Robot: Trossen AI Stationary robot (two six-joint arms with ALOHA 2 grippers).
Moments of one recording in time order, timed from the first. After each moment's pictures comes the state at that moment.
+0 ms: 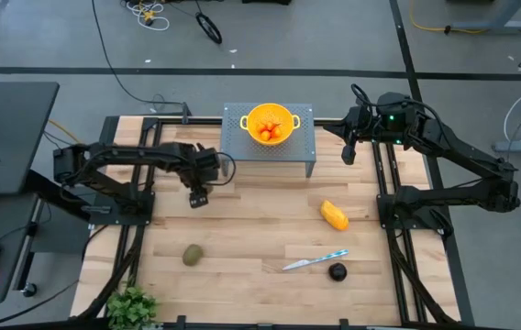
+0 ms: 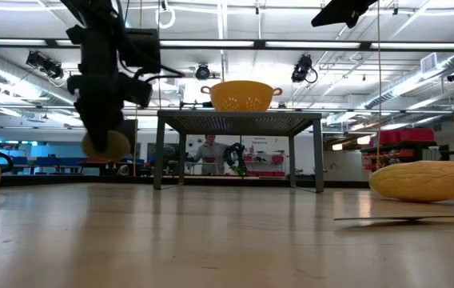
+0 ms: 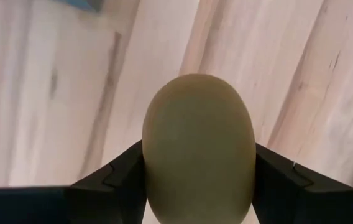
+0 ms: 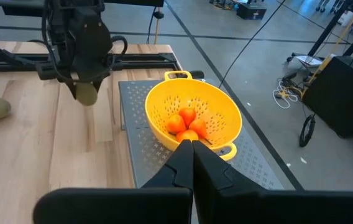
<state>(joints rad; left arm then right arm) 0.29 1.39 0.85 -0.84 0.06 0.00 -0.45 0.98 1.17 -0.60 -0.07 -0.23</state>
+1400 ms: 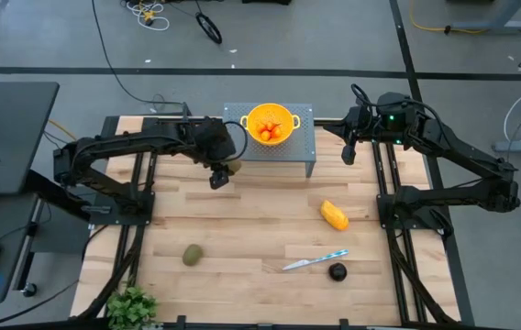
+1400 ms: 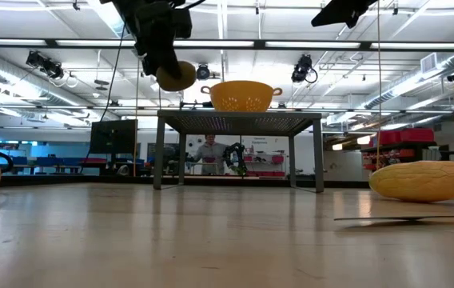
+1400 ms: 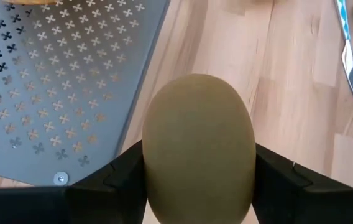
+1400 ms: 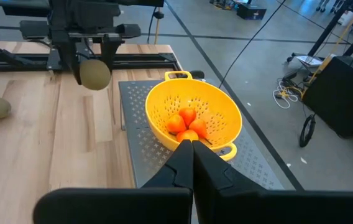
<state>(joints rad) 0.29 1.39 1.23 -0.79 0.08 -0.01 -0.45 0.98 1.17 -0.60 -0.07 -0.23</state>
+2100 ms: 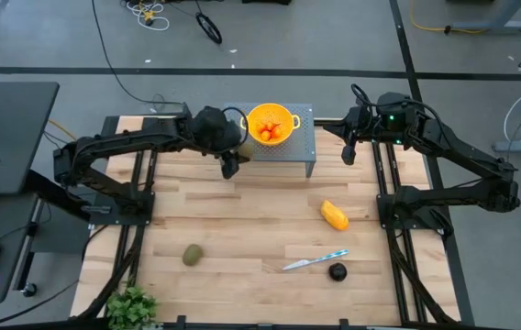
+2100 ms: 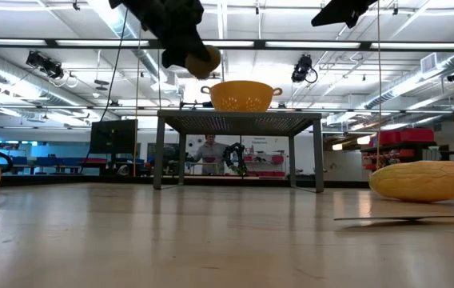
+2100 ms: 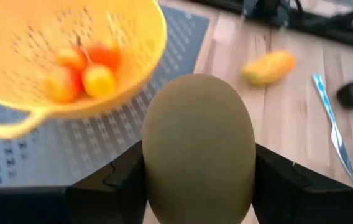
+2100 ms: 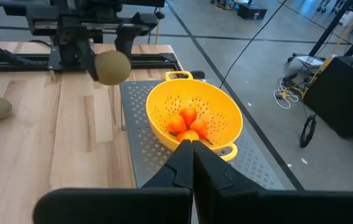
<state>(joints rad) 0.32 1.39 1.23 -0.50 0.08 -0.05 -0.45 0.98 1.17 -0.60 -0.08 -0.23</state>
